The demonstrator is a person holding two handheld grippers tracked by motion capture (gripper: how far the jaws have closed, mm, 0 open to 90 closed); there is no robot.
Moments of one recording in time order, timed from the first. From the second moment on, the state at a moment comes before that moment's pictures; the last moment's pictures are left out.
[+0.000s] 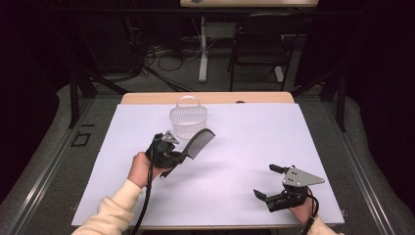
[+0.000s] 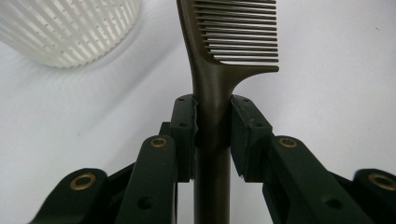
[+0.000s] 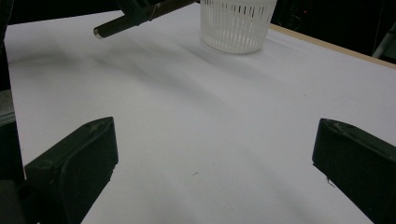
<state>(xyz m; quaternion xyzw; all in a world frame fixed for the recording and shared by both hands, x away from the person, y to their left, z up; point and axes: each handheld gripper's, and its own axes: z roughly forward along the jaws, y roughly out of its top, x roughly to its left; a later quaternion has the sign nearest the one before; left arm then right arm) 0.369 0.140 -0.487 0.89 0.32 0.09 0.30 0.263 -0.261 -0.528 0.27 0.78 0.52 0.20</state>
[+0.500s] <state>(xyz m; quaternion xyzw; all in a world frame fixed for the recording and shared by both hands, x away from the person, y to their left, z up) 0.361 0.156 -0.491 0.88 0.34 0.10 0.32 0.264 -0.261 -0.529 0.27 0.78 0.52 0.20</state>
